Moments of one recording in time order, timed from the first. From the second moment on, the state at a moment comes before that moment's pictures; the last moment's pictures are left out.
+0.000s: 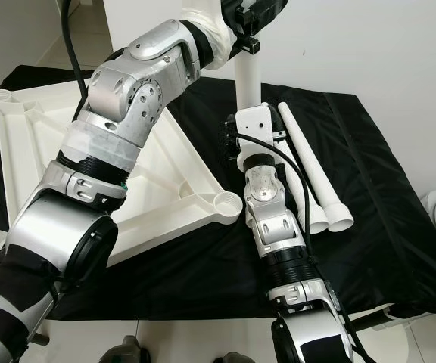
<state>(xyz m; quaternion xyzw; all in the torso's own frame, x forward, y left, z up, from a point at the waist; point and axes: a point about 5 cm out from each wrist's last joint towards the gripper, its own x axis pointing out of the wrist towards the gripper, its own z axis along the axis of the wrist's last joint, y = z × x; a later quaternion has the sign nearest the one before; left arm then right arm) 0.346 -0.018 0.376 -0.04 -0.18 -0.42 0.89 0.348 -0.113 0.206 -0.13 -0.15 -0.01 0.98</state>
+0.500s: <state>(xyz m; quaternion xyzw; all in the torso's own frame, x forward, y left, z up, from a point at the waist) 0.344 -0.018 0.378 -0.05 -0.18 -0.42 0.89 0.351 -0.115 0.209 -0.13 -0.15 -0.02 0.98</state>
